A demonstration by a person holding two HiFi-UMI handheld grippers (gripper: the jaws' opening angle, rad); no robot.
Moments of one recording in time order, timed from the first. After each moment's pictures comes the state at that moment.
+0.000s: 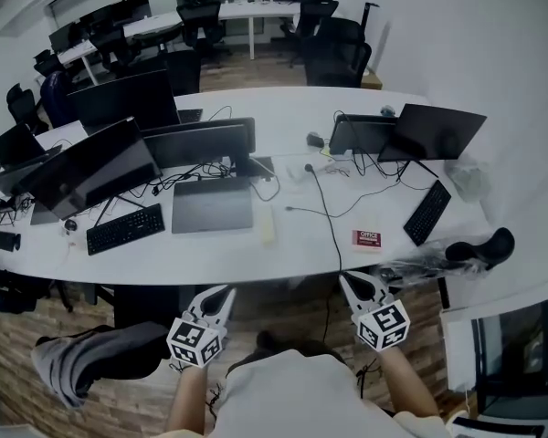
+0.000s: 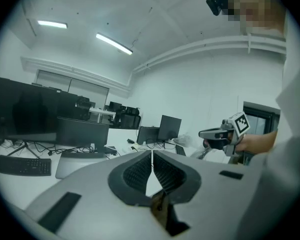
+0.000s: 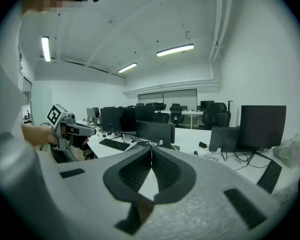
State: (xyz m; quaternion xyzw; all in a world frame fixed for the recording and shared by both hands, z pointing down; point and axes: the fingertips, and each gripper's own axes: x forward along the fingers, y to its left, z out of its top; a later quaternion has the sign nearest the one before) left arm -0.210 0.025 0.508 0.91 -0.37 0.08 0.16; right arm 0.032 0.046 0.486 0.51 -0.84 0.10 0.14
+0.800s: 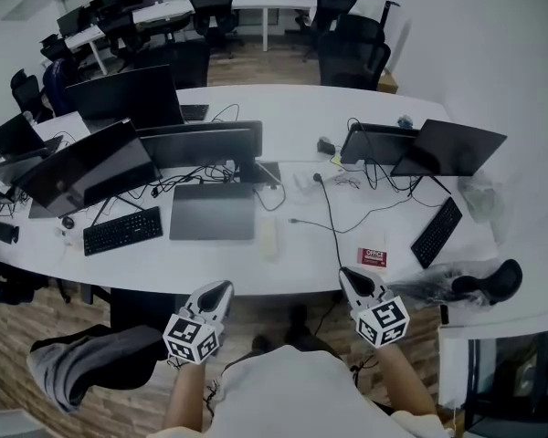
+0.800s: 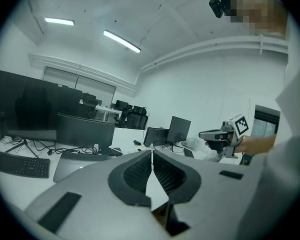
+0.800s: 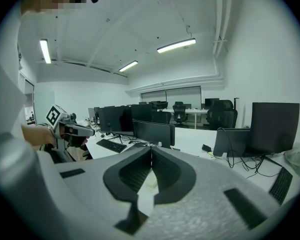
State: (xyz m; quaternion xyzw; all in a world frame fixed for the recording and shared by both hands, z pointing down) left arm -0.196 -0.064 0.523 0.90 -0.40 0.07 0.18; right arm 0.052 -0.059 0.501 0.49 -0.85 0.11 0.15
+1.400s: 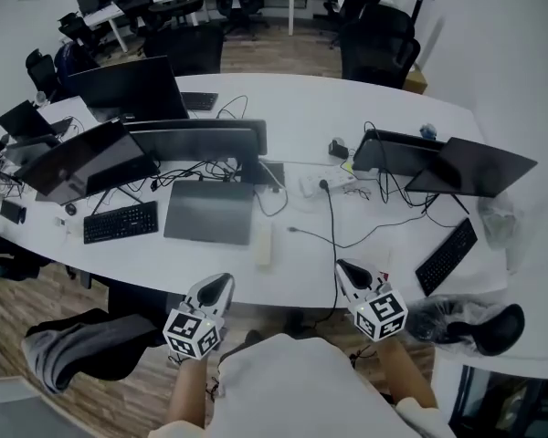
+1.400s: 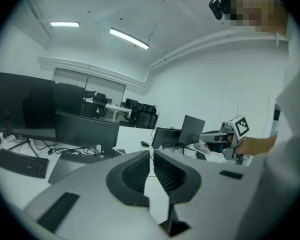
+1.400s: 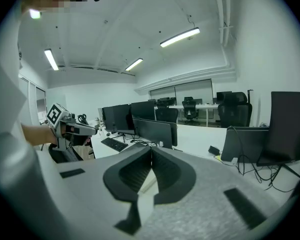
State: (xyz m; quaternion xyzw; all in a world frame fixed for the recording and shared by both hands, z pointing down) left arm -0.132 -0.144 0.532 0.86 -0.46 0.09 0.20; right arm 0.101 -0.170 0.525 0.42 -0.89 0.13 0.15
